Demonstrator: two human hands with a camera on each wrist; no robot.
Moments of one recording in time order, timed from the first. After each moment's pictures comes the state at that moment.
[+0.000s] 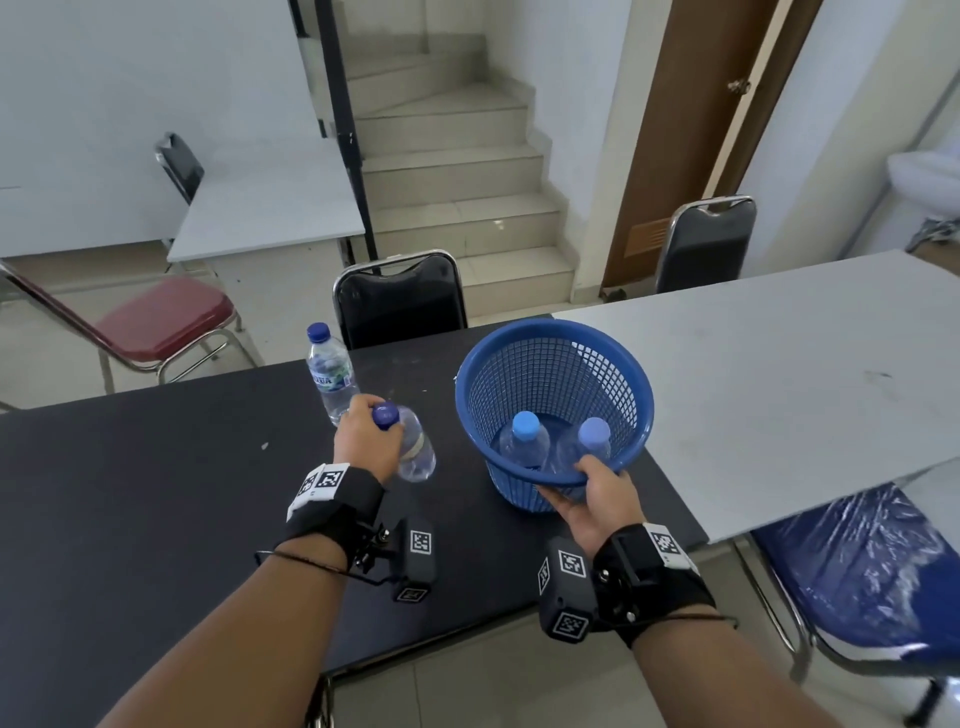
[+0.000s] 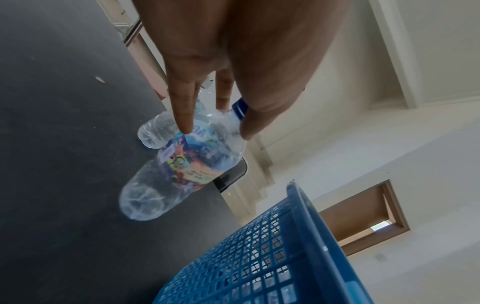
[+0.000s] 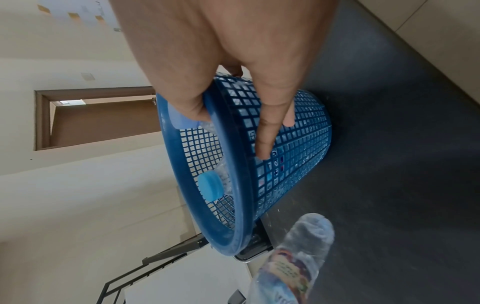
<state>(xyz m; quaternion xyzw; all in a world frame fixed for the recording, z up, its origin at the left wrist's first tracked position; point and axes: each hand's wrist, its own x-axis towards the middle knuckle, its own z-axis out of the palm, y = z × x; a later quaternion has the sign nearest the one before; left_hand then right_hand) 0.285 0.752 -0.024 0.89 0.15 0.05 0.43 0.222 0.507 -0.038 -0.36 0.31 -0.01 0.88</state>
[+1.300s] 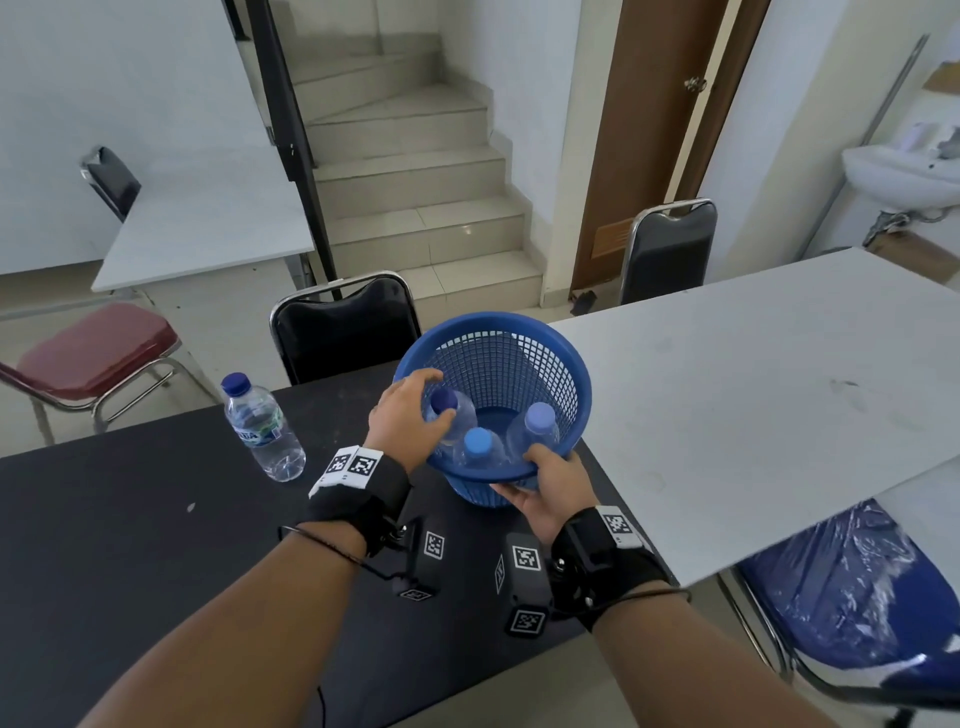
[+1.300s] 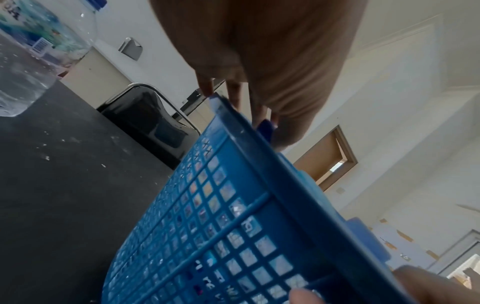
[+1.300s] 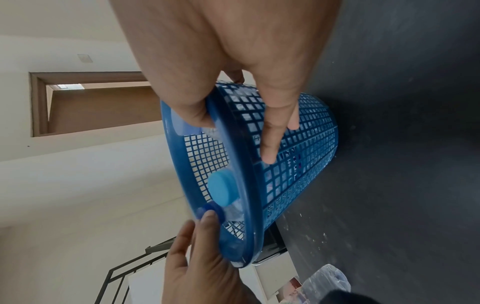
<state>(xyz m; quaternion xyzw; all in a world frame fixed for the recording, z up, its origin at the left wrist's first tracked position) 0.293 0.600 0.000 0.90 -0.21 -0.01 0.39 0.177 0.454 -0.021 -0.36 0.35 -0.10 0.86</state>
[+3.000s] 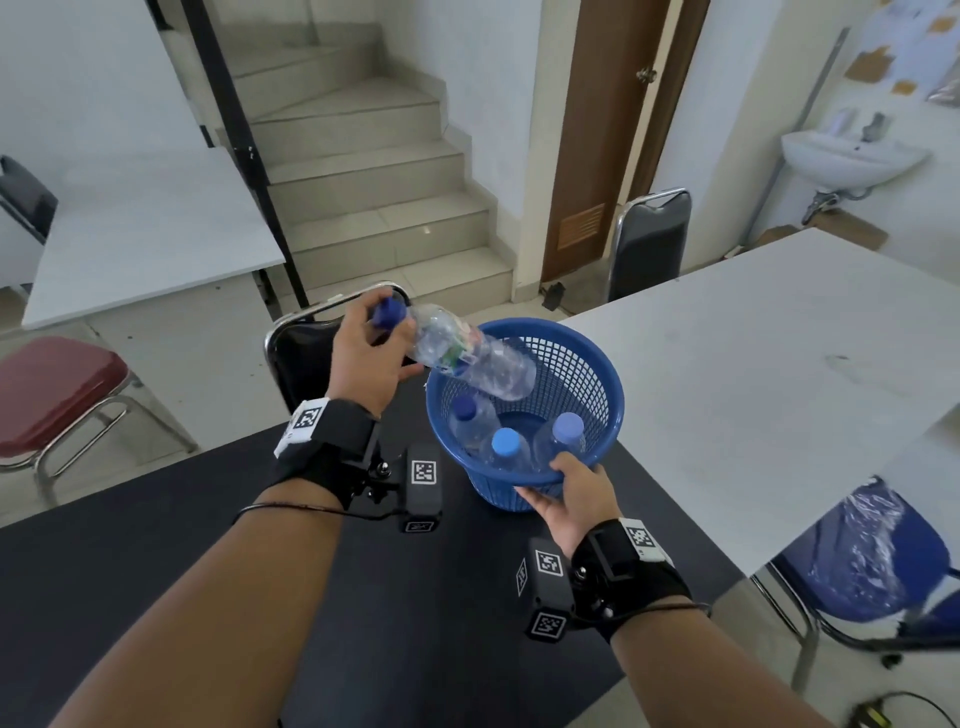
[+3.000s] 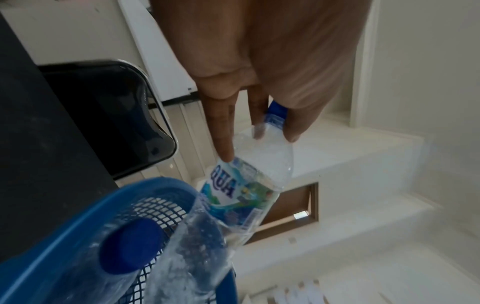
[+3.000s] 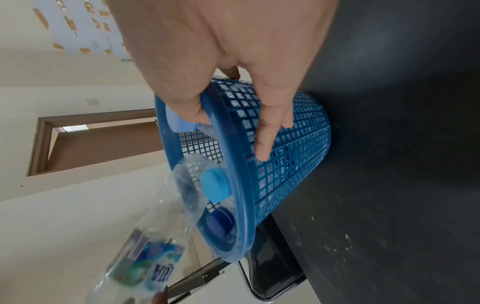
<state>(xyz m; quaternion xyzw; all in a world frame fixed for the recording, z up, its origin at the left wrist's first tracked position) -0.080 0.002 -0.130 0.63 -0.39 -0.45 0.50 -0.295 0.093 -0.200 0.05 0.57 -0.48 0.67</state>
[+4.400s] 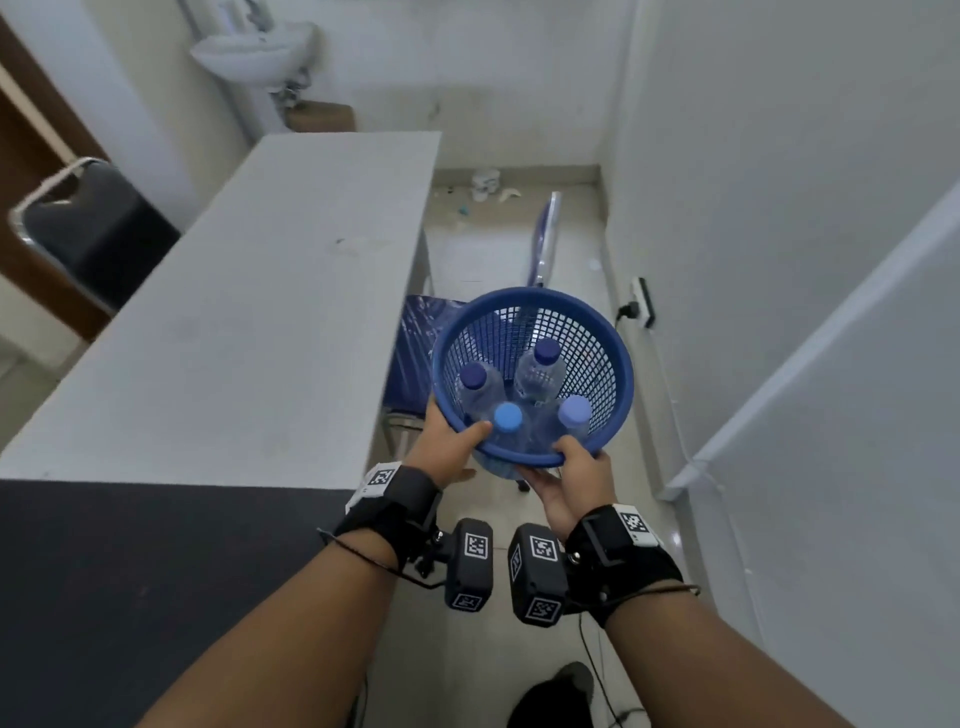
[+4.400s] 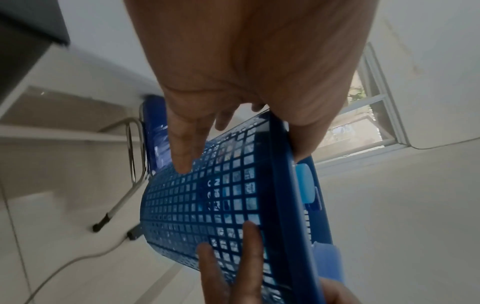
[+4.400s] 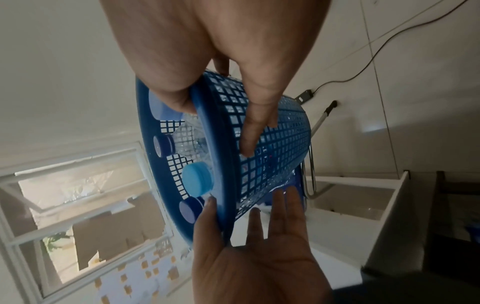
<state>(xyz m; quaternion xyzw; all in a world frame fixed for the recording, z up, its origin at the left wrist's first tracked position) -0.165 -0.163 -0.759 0.69 -0.28 -0.66 0.11 -0.307 -0.113 -0.747 0.21 0.62 -0.49 0.58</state>
